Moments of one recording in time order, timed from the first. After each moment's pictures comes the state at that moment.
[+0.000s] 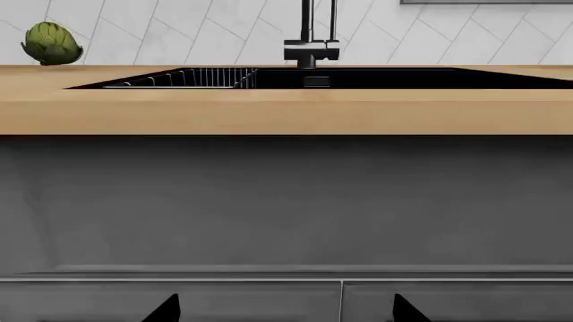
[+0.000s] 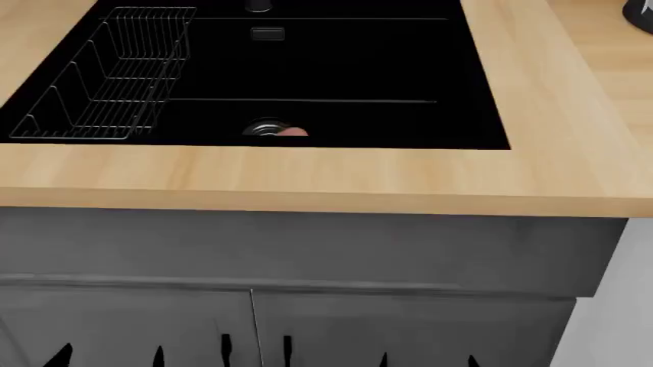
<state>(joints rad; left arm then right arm) 0.00 0.00 0.00 0.00 0.00 0.00 0.00 0.00 0.00 0.00 0.00 0.00 0.00 0.00</state>
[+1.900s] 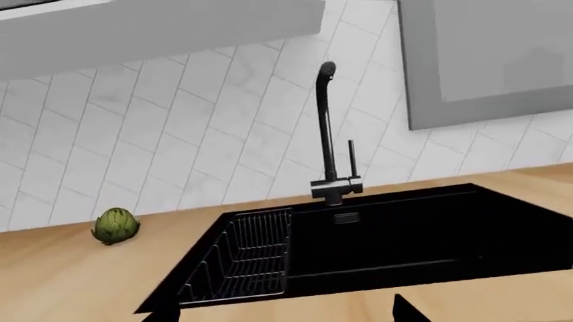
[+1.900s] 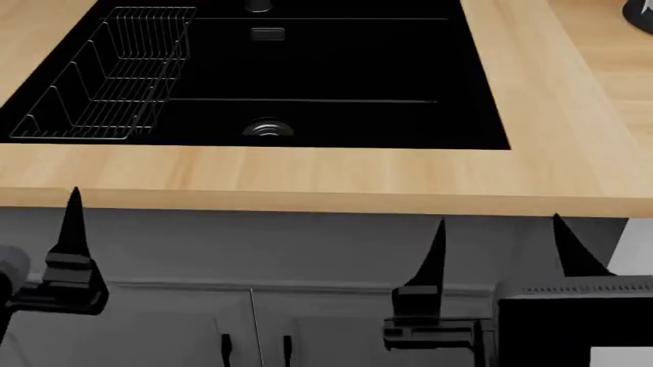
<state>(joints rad) -0.29 -0.24 0.04 0.67 -0.13 -0.72 -0.13 0.22 0.24 -0.01 -0.70 0.13 0.72 0.12</state>
